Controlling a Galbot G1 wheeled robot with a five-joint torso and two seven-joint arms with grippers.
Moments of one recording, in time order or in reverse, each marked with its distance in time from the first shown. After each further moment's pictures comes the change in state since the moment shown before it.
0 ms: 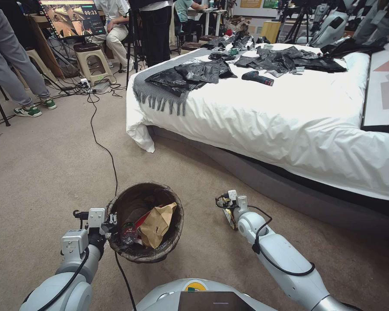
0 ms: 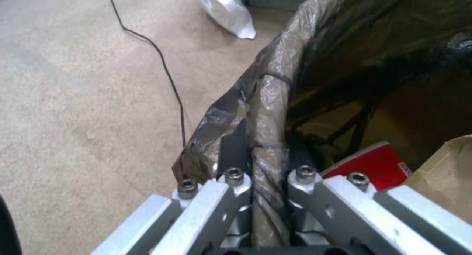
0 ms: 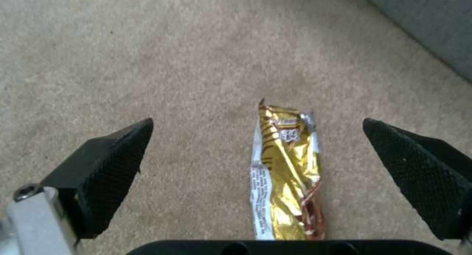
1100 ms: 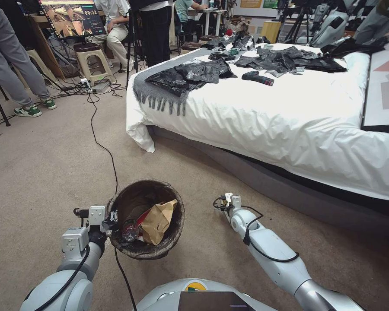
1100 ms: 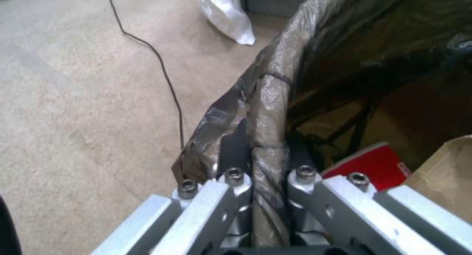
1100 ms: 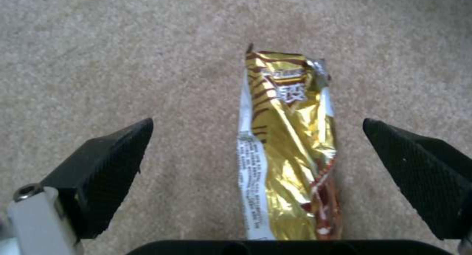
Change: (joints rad) left arm -0.018 -0.010 0.003 0.000 0.000 0.002 0.002; right arm 0.090 0.055 -0.049 -0.177 0.028 -0.039 0.043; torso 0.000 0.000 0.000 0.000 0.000
